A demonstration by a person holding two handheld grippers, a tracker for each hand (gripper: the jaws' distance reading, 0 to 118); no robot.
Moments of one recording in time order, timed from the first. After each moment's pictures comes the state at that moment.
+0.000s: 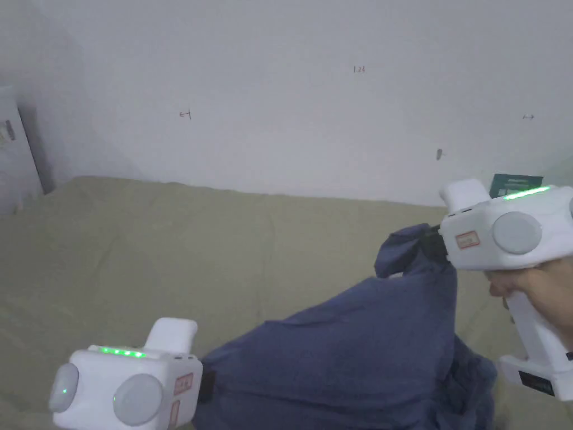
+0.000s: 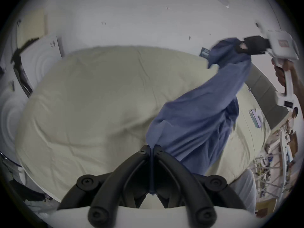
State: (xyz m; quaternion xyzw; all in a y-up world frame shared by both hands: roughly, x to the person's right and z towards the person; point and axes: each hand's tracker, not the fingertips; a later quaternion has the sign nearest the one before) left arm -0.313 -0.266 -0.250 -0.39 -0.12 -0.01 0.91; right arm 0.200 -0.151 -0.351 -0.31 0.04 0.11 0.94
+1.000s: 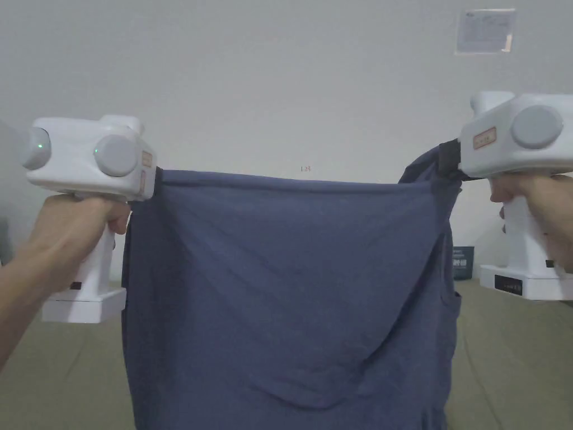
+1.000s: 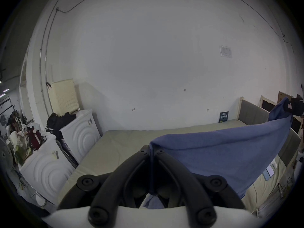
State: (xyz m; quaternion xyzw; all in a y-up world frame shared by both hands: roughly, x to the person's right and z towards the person) left arm -0.297 0.035 -0.272 -0.15 -0.02 -0.05 0.99; right arm 0.242 0.052 -0.264 -0.14 -0.05 -0.01 0.99
